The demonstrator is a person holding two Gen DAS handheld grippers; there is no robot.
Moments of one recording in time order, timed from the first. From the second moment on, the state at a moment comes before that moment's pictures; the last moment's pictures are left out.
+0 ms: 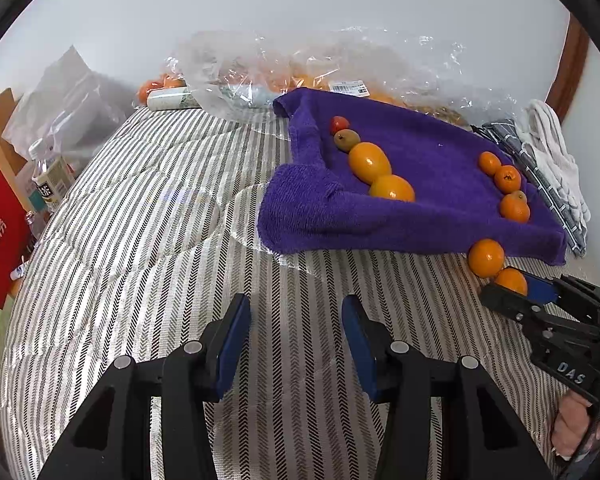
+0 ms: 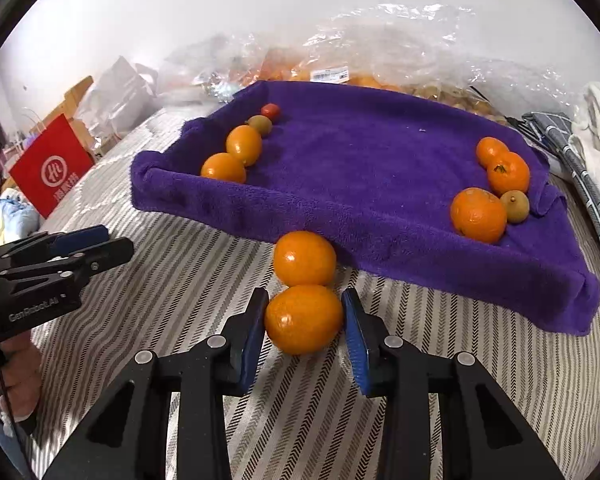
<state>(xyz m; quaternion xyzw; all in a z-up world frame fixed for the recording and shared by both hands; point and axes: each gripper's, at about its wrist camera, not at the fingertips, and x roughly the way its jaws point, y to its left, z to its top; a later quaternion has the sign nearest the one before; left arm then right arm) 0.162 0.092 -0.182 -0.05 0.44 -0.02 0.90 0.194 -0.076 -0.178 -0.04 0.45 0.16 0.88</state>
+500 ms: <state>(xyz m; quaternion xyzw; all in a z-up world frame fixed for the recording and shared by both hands) 0.164 0.085 -0.182 -0.02 0.45 -0.02 0.89 0.168 -0.187 -0.161 -0.03 0.41 0.08 0.91</state>
